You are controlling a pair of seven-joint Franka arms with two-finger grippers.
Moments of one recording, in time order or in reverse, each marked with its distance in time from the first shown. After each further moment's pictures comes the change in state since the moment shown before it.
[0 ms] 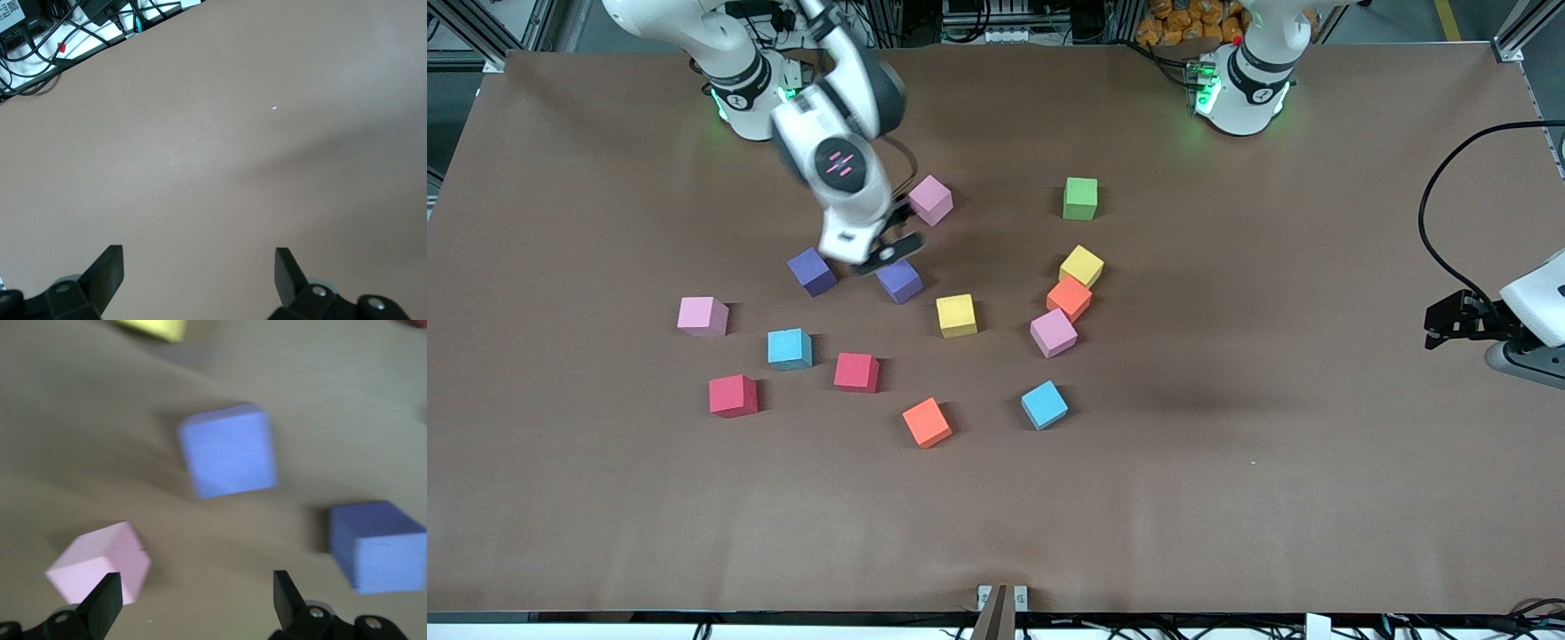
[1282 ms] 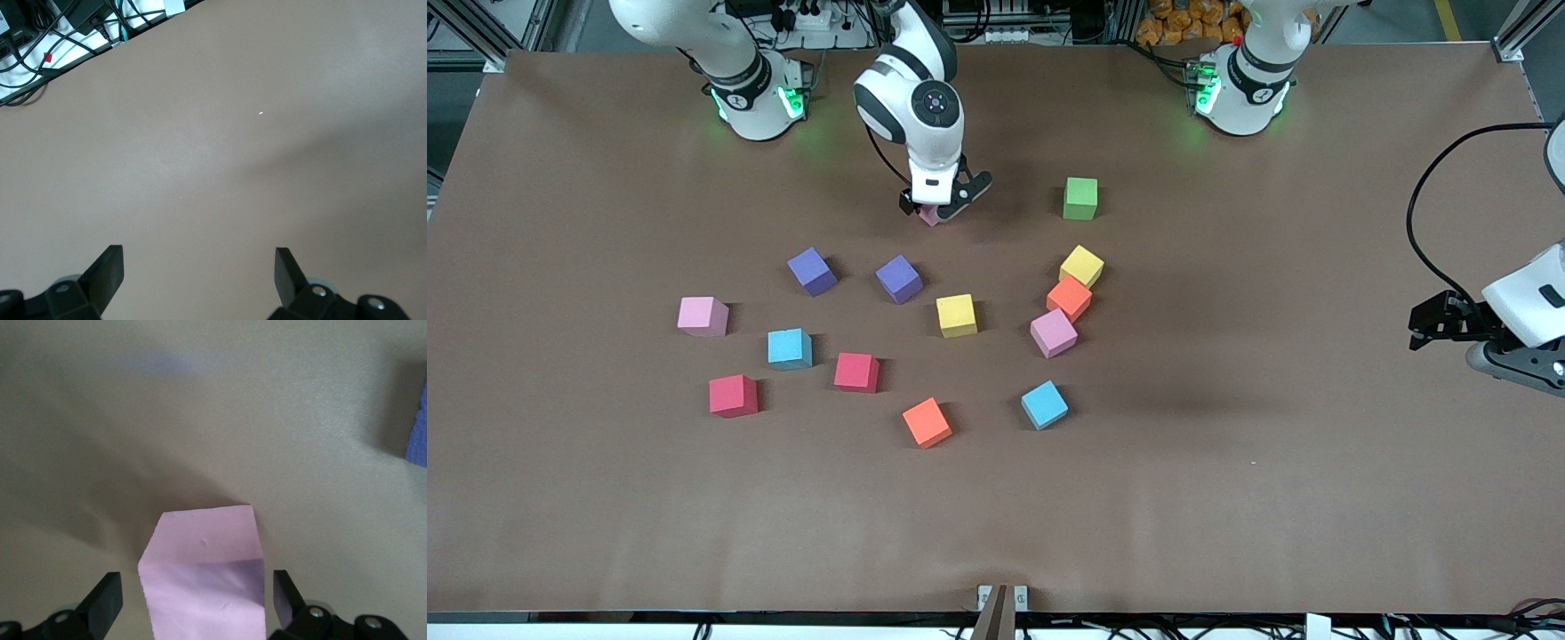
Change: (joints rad) left arm -0.011 0.004 -0.010 0.003 -0.013 0.000 0.004; right arm 0.249 0.085 -0.002 -0.144 0.000 0.257 0.020
